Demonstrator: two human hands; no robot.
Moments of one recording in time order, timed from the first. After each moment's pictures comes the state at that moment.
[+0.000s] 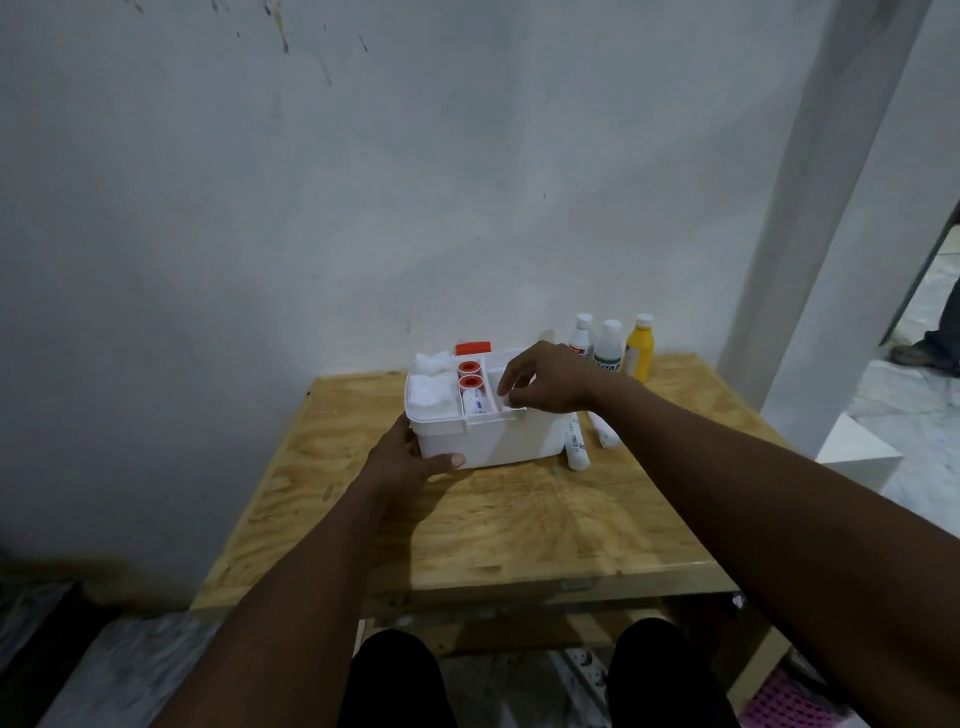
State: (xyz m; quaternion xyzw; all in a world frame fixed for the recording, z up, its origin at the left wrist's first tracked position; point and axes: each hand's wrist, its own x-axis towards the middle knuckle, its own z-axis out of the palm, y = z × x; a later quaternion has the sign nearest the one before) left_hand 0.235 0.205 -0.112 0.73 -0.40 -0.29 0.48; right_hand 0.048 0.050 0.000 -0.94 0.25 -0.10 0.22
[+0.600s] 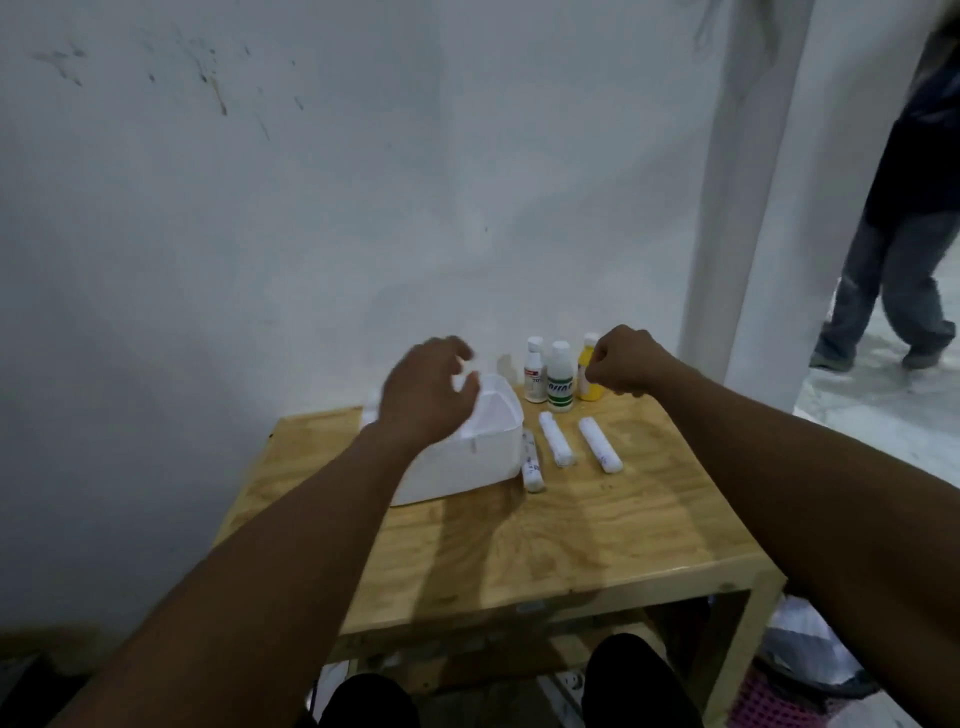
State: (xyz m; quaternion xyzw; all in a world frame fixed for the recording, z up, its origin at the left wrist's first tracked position) left_hand 0.143 0.148 0.017 0.73 -0.59 0.11 0.34; right_hand -0.063 -0.019 0.025 -0.82 0.51 -0.17 0.19
